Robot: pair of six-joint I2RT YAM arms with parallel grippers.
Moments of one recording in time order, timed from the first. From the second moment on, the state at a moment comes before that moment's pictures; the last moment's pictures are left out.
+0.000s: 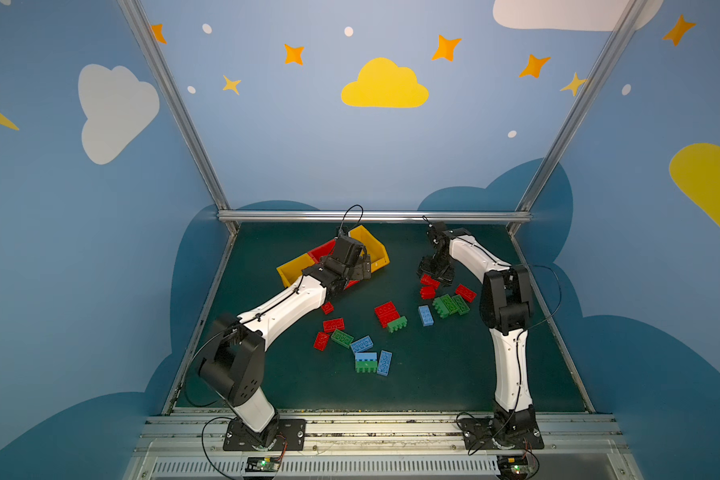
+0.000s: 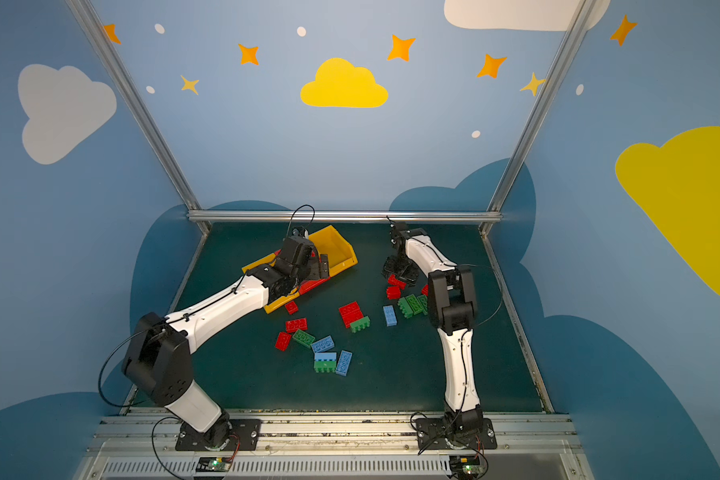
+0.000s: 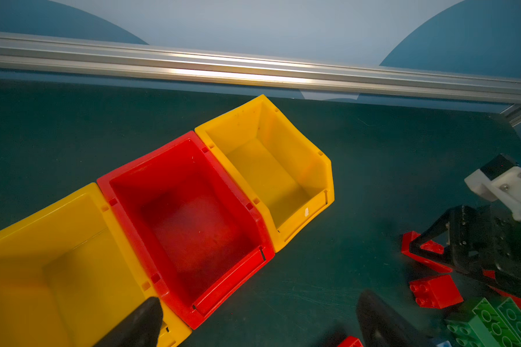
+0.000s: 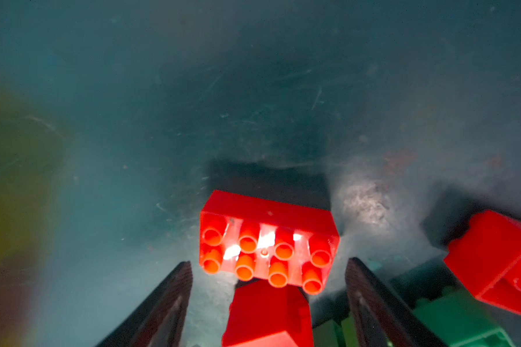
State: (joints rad) left arm -0.55 1.65 1.28 -0.32 -0.33 -0.44; right arm 0.31 2.29 1.93 -1.06 -0.02 0.63
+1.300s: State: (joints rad) left arm -0.43 1.43 1.11 -0.37 -0.32 -0.46; right arm 0.55 2.40 2.32 -0.79 -0.29 0.49
